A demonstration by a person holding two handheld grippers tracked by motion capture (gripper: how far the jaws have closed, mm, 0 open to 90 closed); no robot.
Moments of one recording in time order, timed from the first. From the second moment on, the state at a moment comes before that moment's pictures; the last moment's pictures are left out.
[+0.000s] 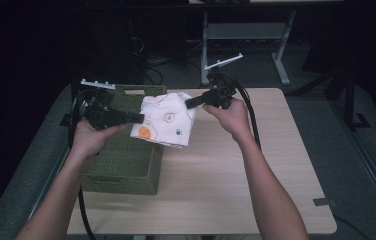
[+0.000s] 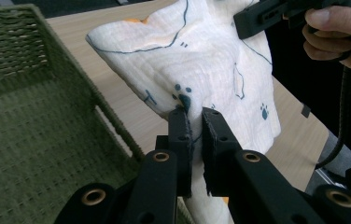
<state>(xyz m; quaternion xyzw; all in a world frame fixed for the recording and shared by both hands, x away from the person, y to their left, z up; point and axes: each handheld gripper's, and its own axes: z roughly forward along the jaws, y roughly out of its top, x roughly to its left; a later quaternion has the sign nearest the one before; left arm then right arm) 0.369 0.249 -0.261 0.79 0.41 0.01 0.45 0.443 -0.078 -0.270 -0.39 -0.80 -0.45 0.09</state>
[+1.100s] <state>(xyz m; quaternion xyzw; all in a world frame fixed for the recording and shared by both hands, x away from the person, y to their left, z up) 0.364 0.325 -0.265 0.78 0.45 0.03 0.44 0.460 0.009 -0.270 -0.36 -0.81 -0.45 0.11</state>
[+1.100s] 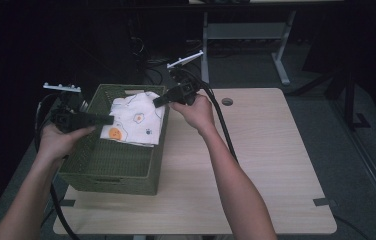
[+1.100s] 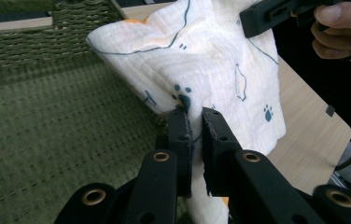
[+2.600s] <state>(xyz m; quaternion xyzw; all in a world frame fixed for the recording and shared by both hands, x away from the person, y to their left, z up) 0.377 0.364 -0.323 0.78 0.50 0.04 0.37 0.486 0.070 -0.330 -0.37 -0.82 -0.41 0.14</state>
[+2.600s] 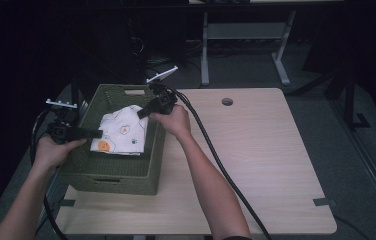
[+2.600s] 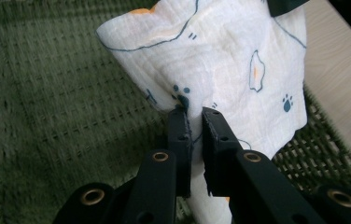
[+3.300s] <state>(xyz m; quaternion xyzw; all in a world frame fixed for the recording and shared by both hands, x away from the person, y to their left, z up) 0.384 0.367 -0.355 0.78 0.53 0.06 0.32 0.485 0.071 -0.345 -0.37 -0.83 -0.39 0.10</state>
